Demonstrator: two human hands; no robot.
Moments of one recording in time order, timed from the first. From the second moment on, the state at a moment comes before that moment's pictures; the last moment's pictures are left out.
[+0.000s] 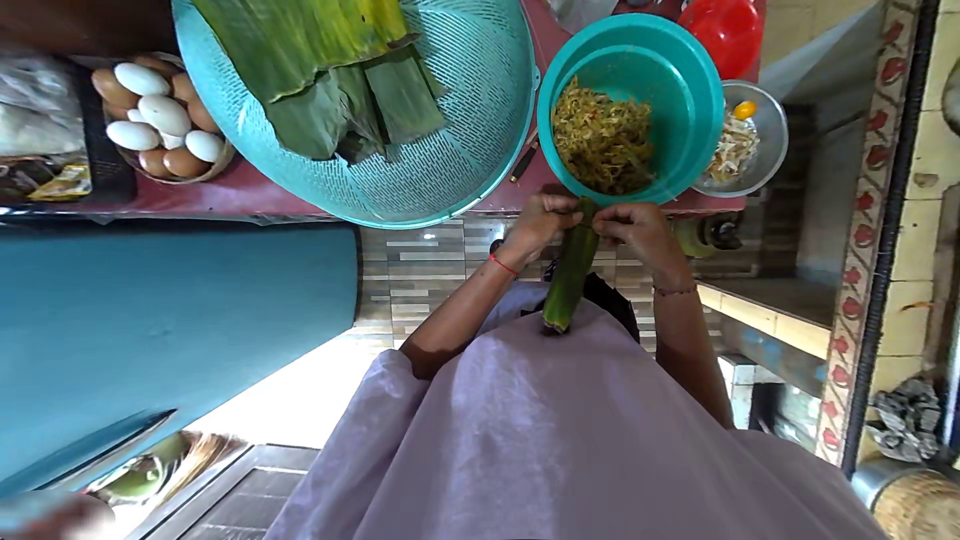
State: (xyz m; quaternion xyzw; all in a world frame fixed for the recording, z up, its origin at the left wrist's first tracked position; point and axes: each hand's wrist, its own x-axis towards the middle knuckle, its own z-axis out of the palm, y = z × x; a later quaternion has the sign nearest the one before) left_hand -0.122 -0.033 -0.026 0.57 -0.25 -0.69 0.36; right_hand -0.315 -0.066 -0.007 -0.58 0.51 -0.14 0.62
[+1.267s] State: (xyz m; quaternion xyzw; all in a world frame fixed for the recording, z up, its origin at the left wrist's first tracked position) left_hand -0.101 -0.008 -0.062 0.58 -0.09 -0.76 0.27; right_hand -0.318 -0.035 0.008 -0.73 0.55 -0.06 0.40
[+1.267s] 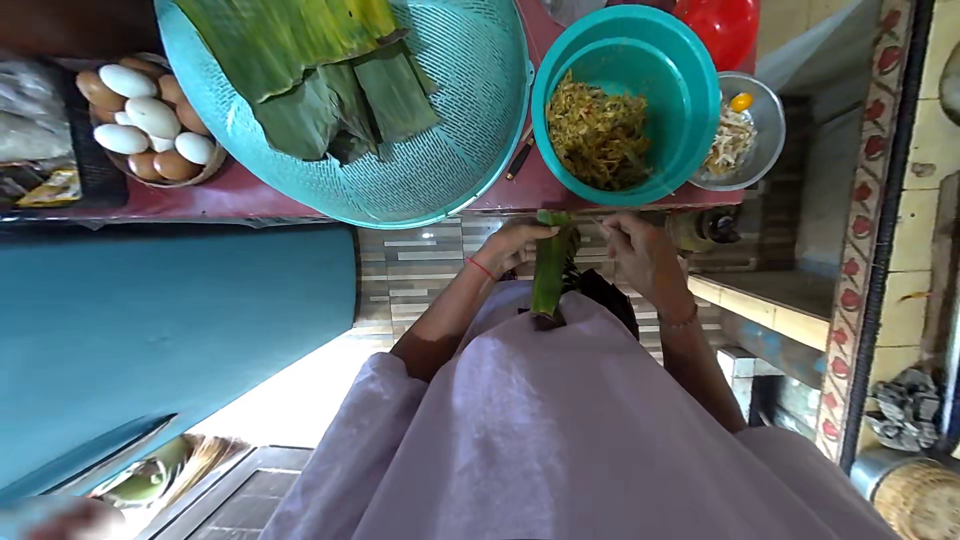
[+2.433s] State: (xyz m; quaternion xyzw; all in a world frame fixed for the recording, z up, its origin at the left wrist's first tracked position) left_hand -0.078 0.006 -0.002 0.50 -0.53 -0.55 0.42; right_hand -0.278 -0.030 0.034 -0.64 0.40 -0.38 0.54
